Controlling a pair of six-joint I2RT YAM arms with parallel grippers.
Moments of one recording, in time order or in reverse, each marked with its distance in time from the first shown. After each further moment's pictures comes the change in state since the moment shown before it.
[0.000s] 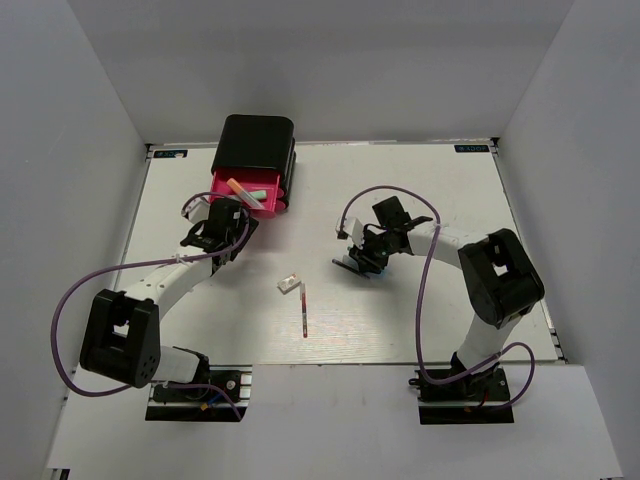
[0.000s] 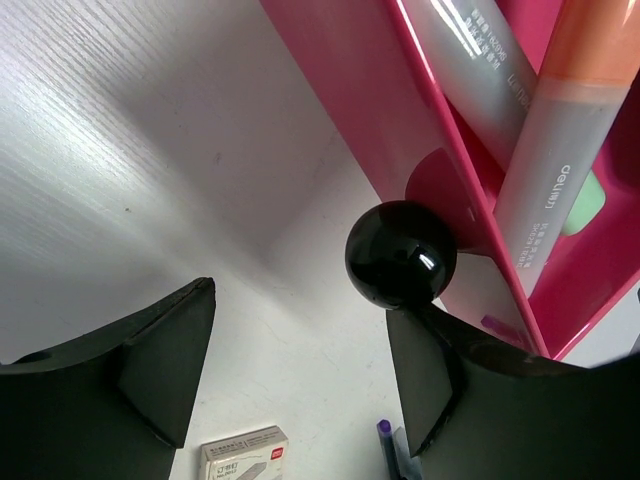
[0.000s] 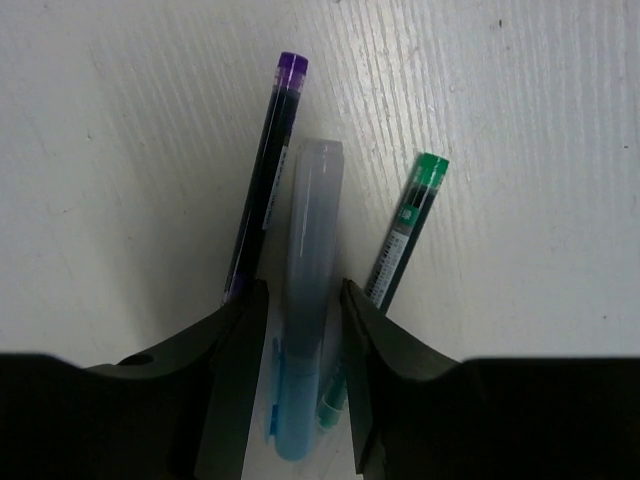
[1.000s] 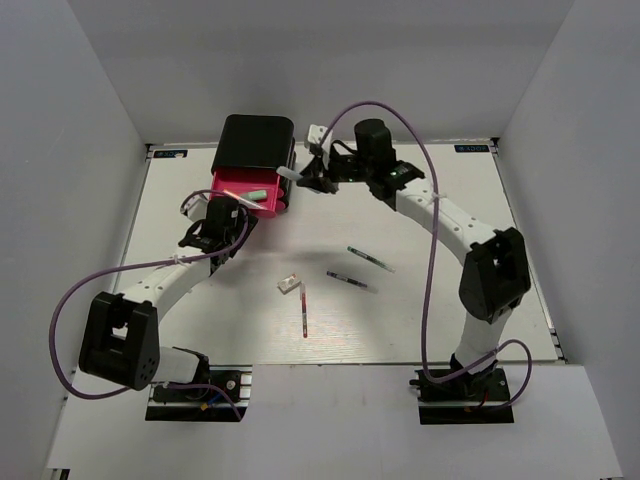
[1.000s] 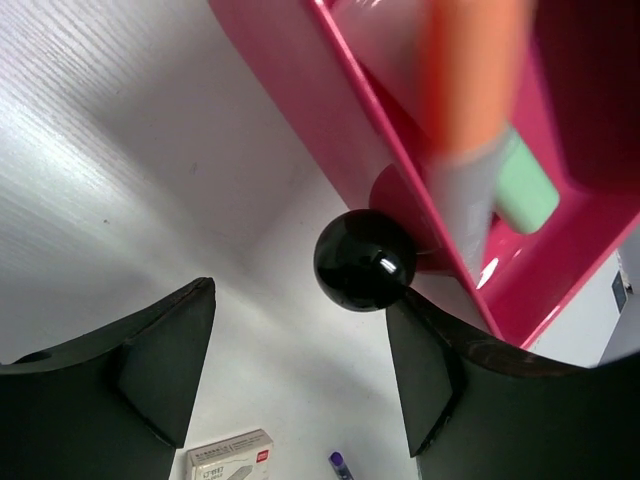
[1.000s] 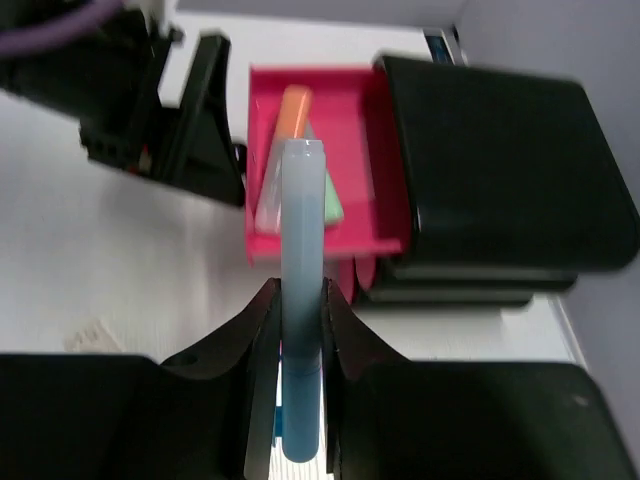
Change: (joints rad) left arm 0.006 -0.011 0.000 0.033 0.016 0.013; right arm 0.077 0.047 0.595 0.176 -0.299 0.243
